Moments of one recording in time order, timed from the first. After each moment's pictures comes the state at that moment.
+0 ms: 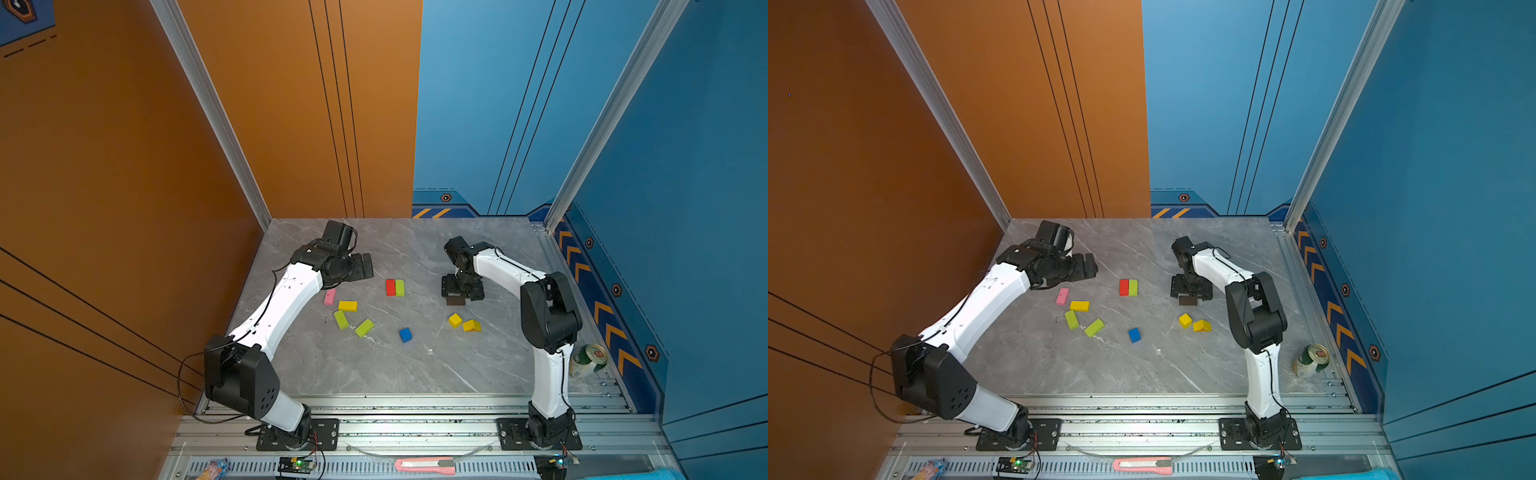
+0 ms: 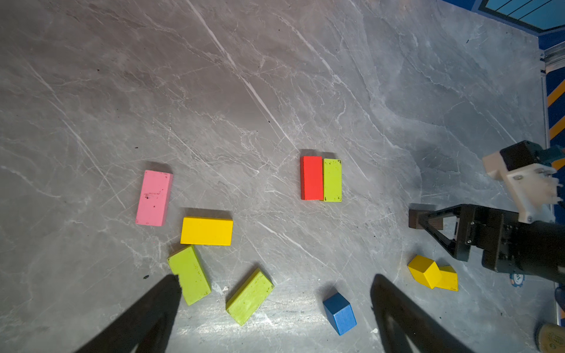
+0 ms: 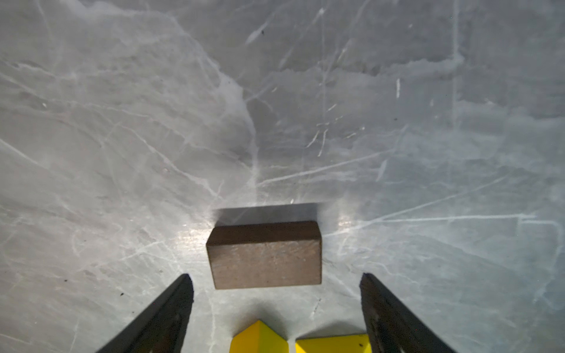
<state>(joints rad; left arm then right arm) -0.33 1.53 1.41 -0.85 0.01 -0.47 0.39 2.06 1.59 -0.98 0.04 0.48</state>
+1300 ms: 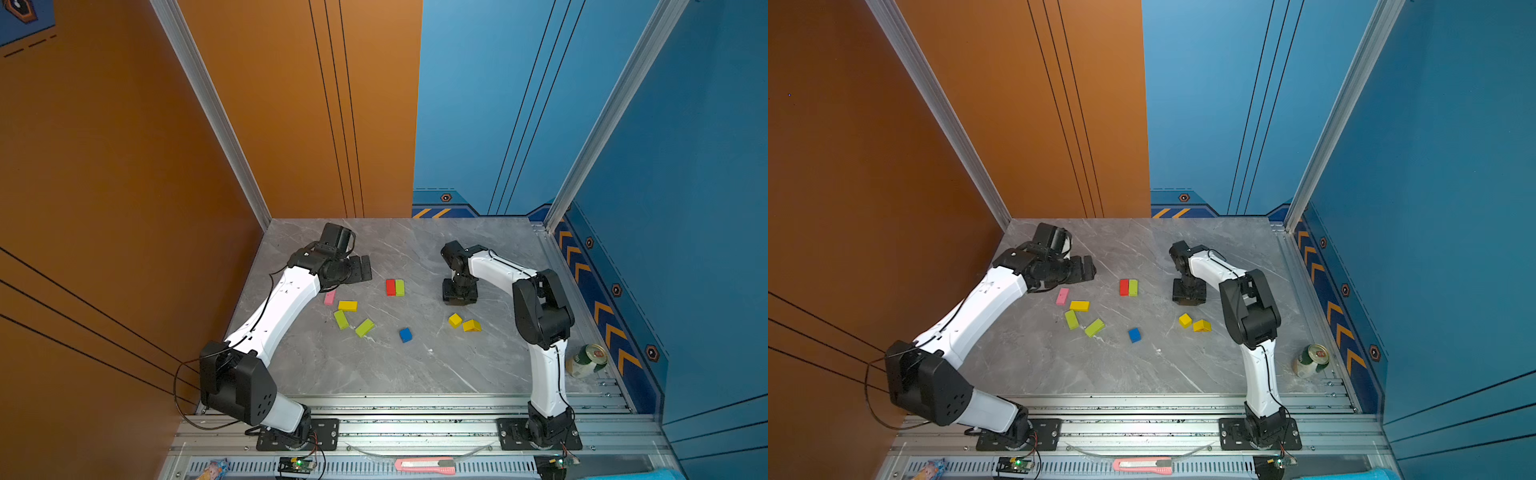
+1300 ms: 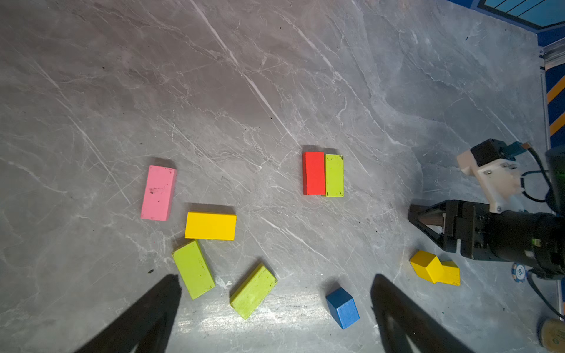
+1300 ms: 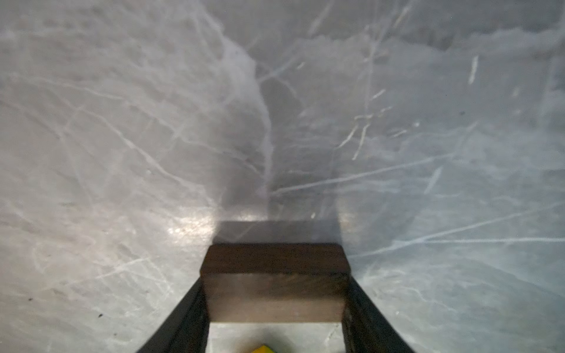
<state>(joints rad) -0.32 1.49 1.37 -0.84 0.01 -0.46 0.42 2.12 1.61 -0.98 0.01 0.47</state>
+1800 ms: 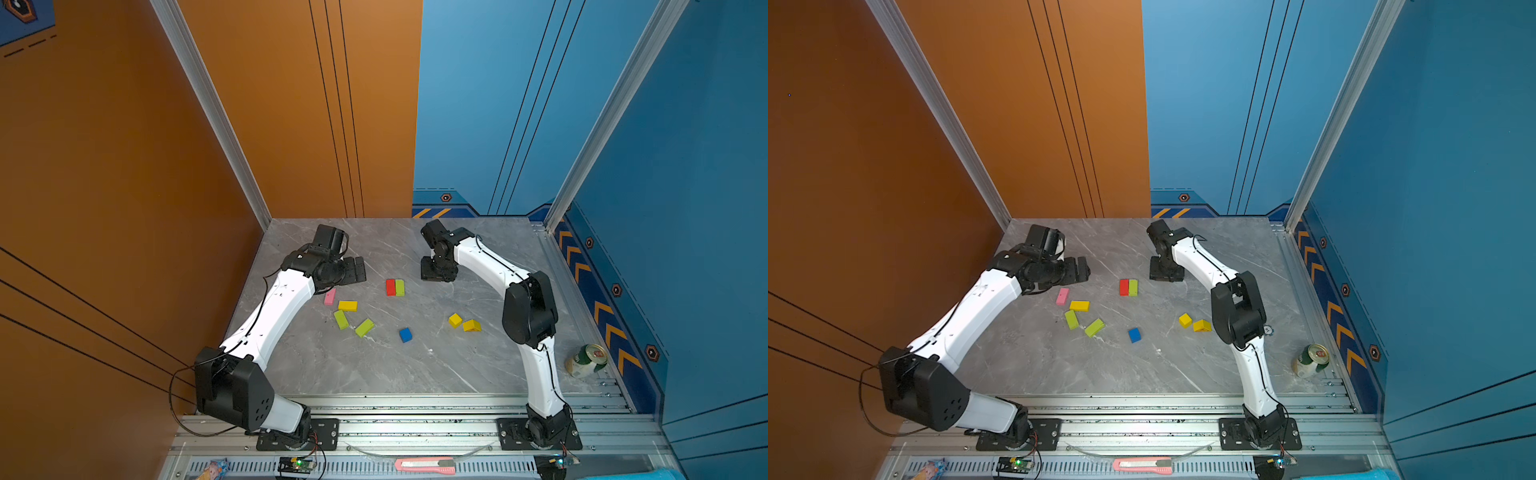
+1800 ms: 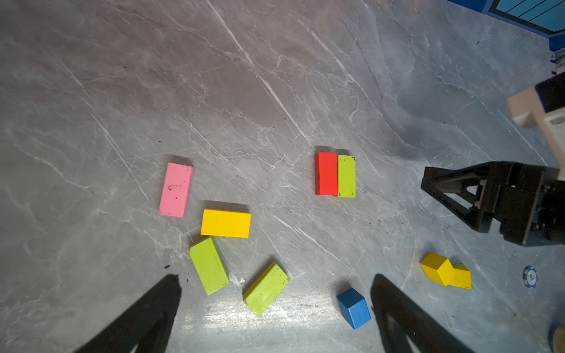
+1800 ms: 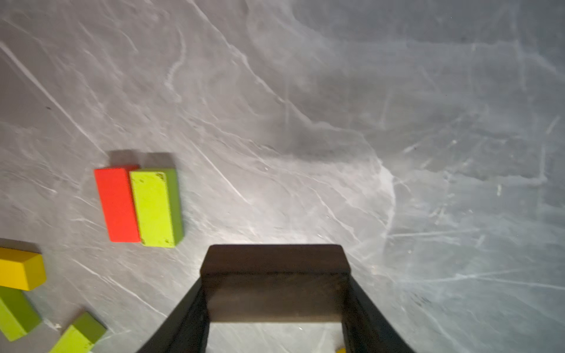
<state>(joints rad) -0.27 1.45 1.34 -0.84 0.02 -0.43 0.52 2.23 2.01 -1.05 0.00 0.52</state>
